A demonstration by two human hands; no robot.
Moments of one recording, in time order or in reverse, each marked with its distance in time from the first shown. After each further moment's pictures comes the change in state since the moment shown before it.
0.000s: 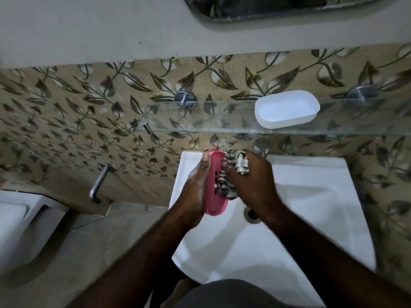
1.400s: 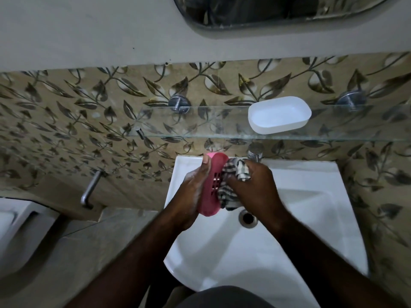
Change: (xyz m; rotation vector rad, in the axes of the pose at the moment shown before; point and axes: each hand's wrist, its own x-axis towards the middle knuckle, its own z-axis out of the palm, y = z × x) left_hand 0.003 0.007 0.000 0.069 -0.076 -0.064; right_hand -0.002 0.000 -0.015 0.044 -0.077 0.122
